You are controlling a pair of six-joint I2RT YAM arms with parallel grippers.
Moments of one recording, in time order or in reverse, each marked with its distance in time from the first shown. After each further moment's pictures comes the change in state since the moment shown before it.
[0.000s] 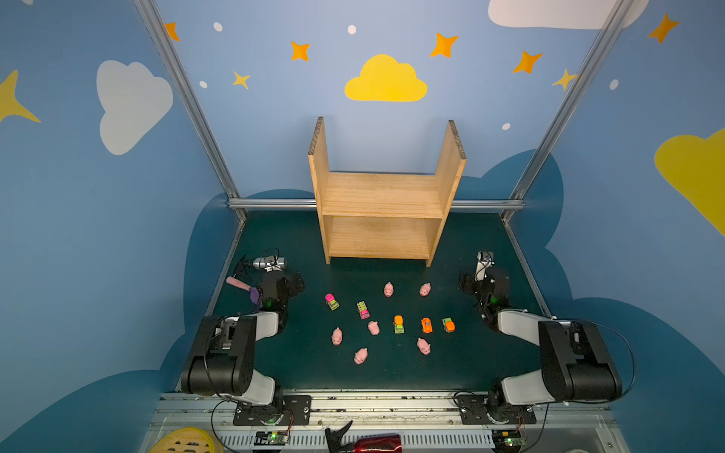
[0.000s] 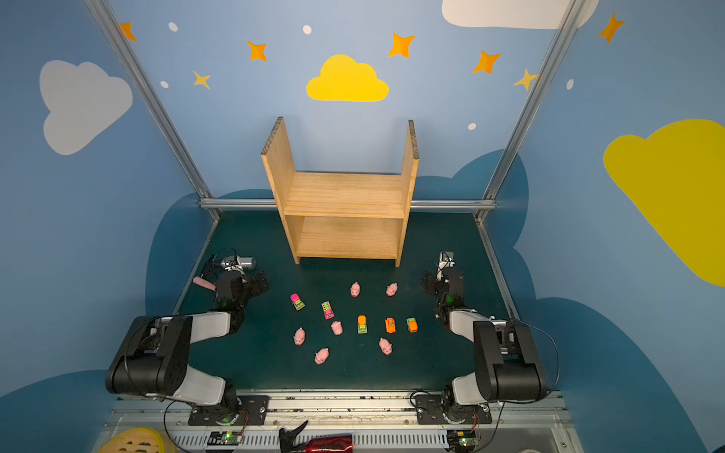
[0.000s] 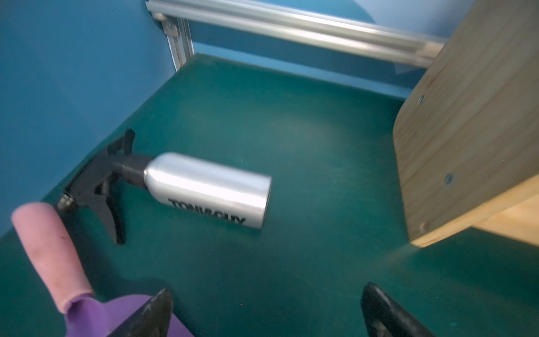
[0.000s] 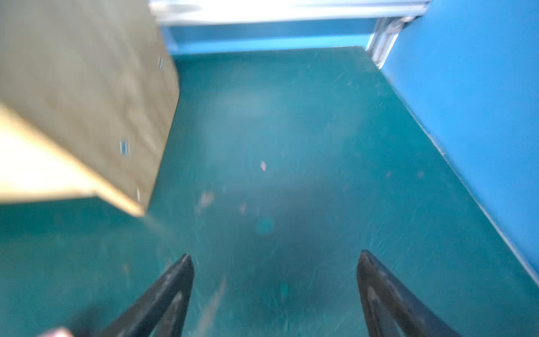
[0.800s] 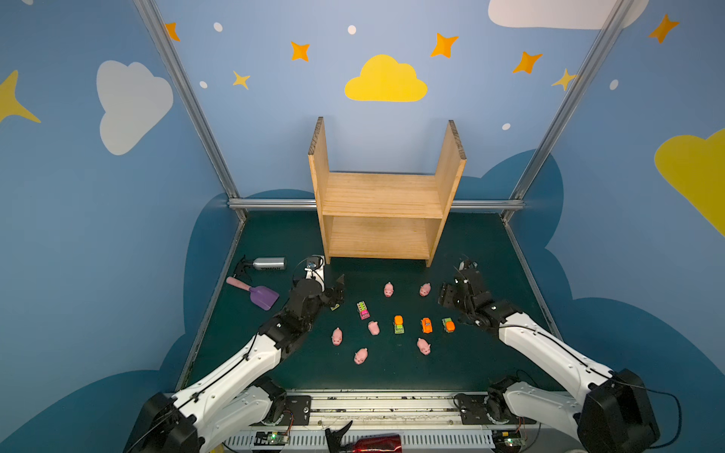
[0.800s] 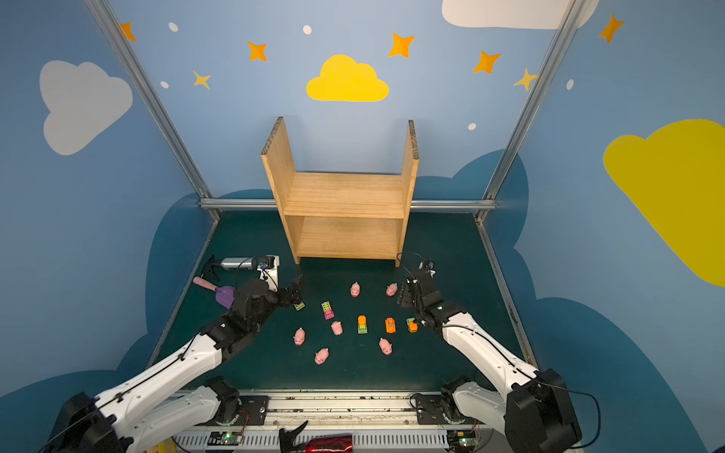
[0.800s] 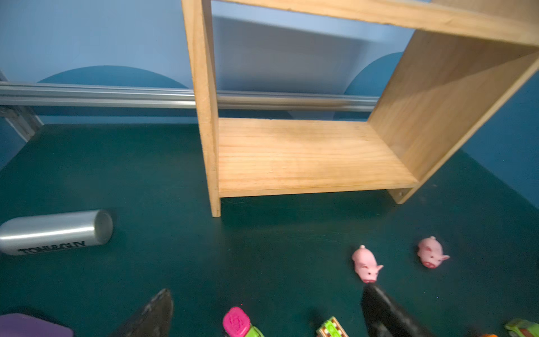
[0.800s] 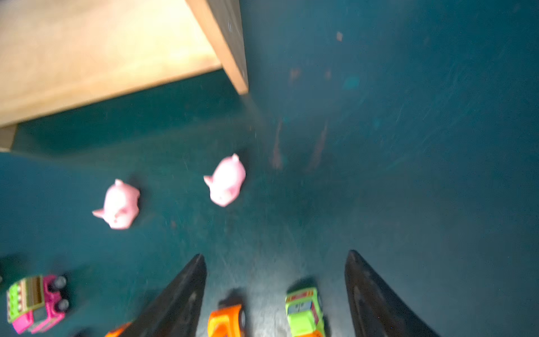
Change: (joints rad) left arm -0.624 -0.547 0.013 -0.473 -0.142 -0.096; right arm 0.436 -0.296 0.014 -0.702 0.113 0.515
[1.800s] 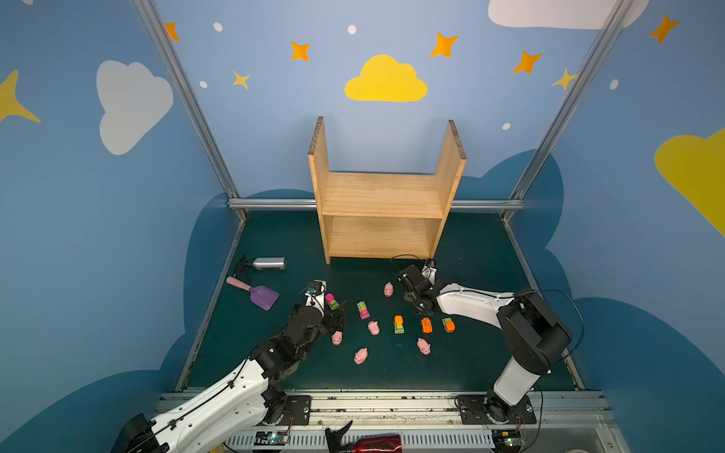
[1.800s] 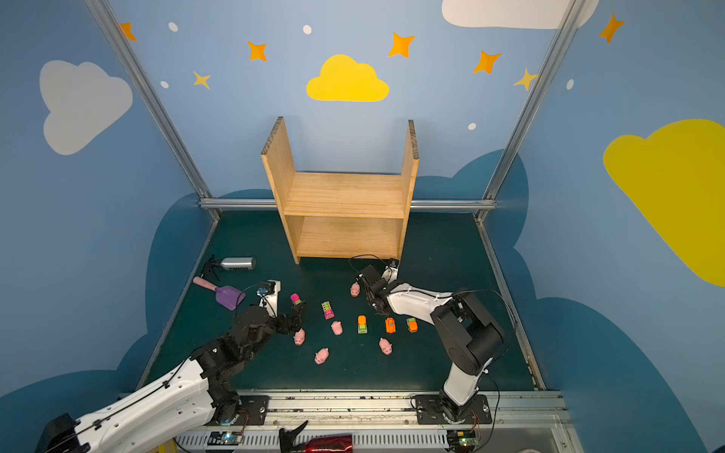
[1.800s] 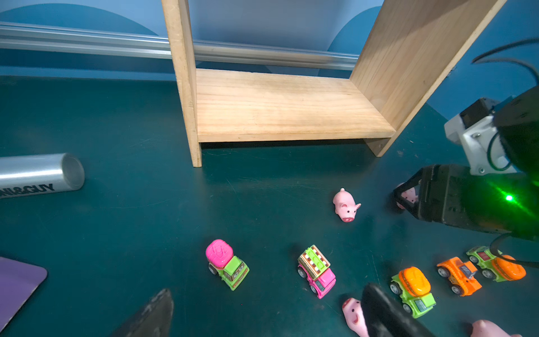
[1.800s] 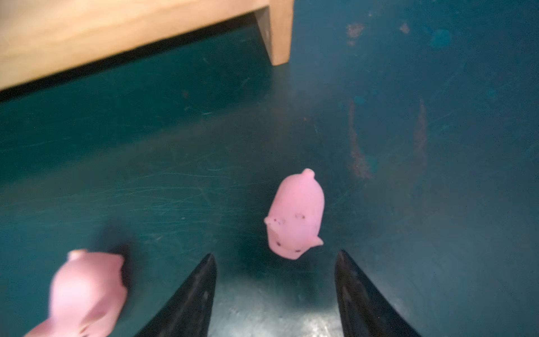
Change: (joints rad) left arm -0.124 -0.158 -0.123 -0.114 -0.053 -0.072; right arm 0.206 0.619 0.341 0.011 0.269 0.311
